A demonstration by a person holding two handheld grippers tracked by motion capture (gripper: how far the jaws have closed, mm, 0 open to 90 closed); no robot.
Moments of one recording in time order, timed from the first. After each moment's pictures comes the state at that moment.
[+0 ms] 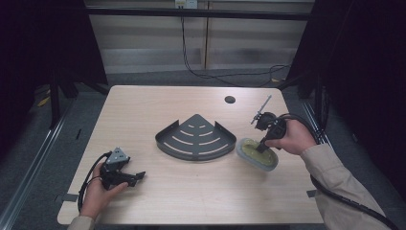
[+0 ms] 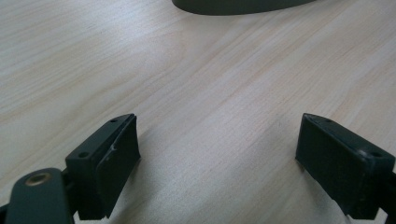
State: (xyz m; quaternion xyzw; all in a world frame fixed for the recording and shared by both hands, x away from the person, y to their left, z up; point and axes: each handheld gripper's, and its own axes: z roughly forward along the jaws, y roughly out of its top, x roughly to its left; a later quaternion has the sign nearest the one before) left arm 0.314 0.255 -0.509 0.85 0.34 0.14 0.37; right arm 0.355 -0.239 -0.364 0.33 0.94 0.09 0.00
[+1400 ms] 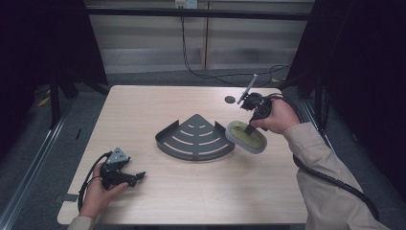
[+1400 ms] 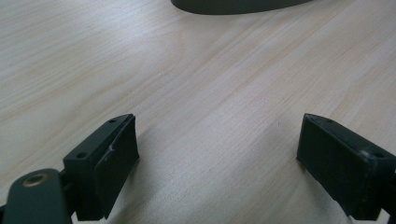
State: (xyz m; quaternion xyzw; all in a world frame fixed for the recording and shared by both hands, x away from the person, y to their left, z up) left arm 0.314 0.255 -0.509 0.86 0.34 0.14 0.37; right arm 0.396 -0.202 -0.331 0.35 0.93 0.09 0.02
